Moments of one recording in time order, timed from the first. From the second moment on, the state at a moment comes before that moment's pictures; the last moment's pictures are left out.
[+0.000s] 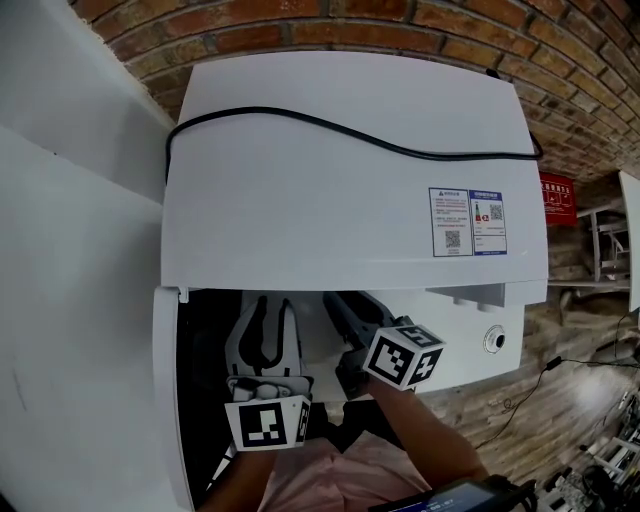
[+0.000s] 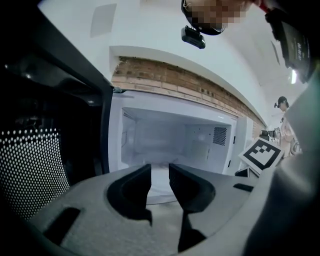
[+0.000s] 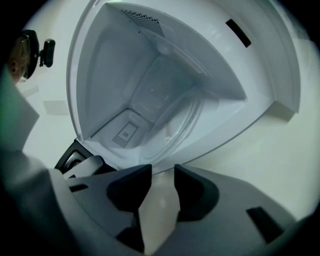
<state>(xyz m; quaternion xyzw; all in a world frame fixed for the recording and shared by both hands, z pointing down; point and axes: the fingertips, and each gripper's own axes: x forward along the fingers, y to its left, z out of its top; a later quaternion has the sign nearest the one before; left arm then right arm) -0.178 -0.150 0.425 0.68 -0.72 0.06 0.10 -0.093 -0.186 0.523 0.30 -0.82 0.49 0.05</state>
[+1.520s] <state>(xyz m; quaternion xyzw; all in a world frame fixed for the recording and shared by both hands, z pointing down) -0.168 -0.130 0.405 0.69 -0.71 0.06 0.09 -0.076 -0.170 0.517 0.30 -0.73 0.61 -0.05</state>
